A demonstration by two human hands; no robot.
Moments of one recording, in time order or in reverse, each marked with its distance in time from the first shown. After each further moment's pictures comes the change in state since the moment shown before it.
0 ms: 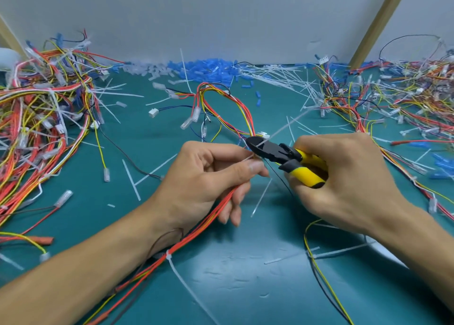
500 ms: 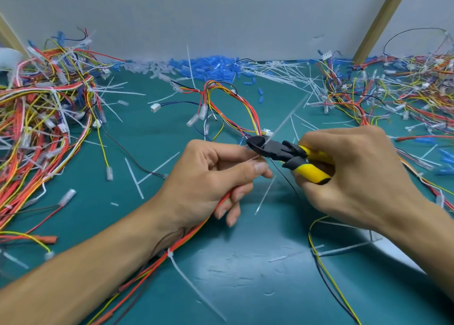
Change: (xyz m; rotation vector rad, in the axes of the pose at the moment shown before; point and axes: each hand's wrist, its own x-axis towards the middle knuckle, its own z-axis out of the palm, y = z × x) left_hand -0.001 0.007 0.006 0.003 -0.013 -0.041; right_hand 0.002 -0.005 -0.008 -0.039 -0.010 -0.022
